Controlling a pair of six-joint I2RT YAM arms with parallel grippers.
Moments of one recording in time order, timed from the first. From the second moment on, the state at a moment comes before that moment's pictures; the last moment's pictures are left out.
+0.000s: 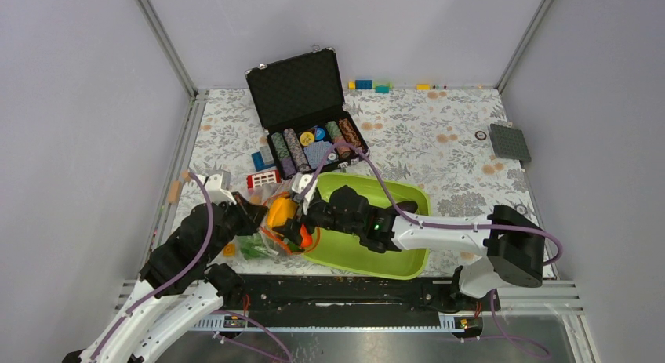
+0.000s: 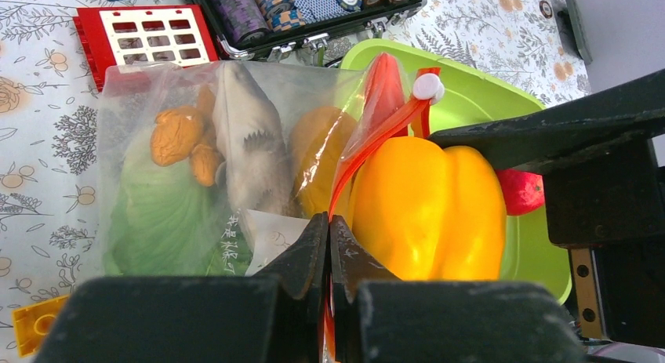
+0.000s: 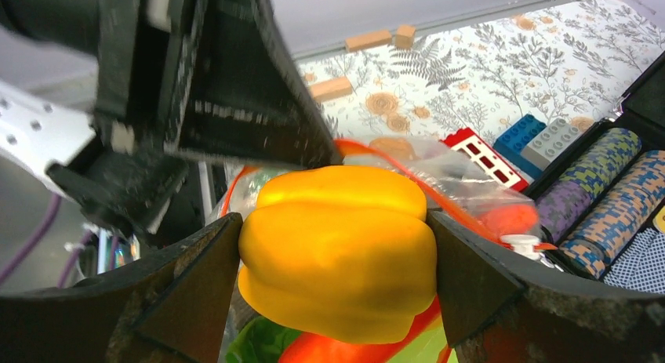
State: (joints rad) left arm -0.69 0.35 0.69 -0.77 -0.23 -0.66; right arm 1.22 1.51 0.95 0.44 -0.05 0.04
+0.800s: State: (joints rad) left arm -0.70 0.38 0.72 -0.61 -0.12 -0.73; right arm 1.27 1.46 0.93 0.30 -0.11 -0.02
